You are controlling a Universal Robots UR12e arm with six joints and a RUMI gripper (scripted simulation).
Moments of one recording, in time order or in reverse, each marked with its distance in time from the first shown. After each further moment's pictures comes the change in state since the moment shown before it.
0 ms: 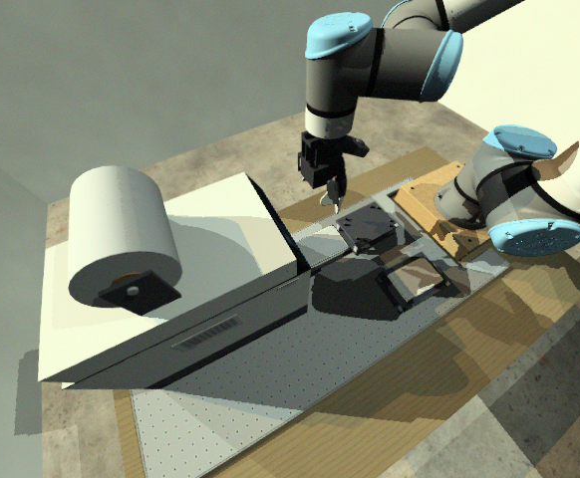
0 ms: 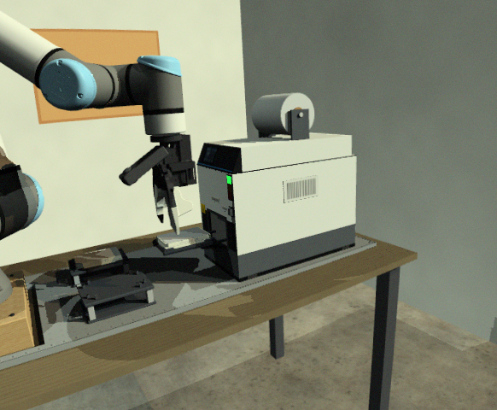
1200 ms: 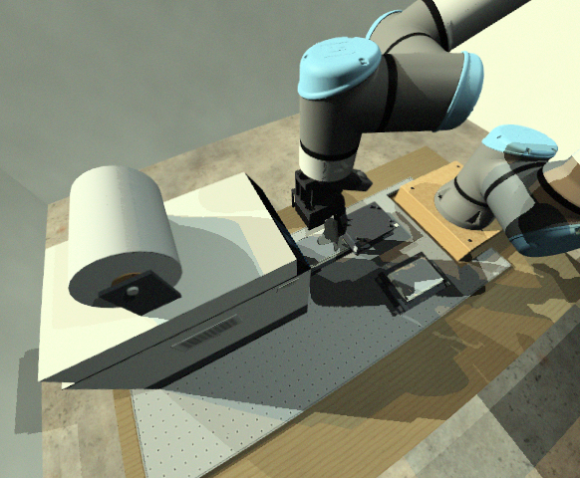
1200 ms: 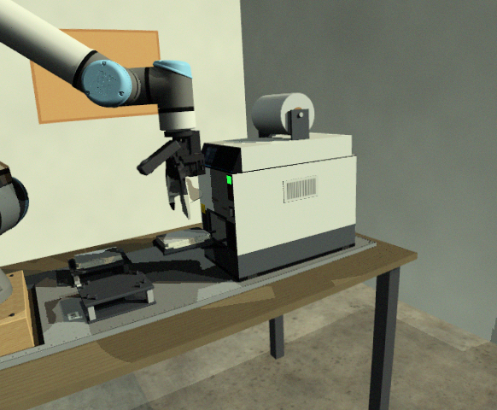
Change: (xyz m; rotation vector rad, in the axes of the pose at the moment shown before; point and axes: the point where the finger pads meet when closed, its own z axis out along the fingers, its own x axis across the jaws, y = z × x) arm 0.092 0.064 -0.001 -0.001 -0.003 -0.008
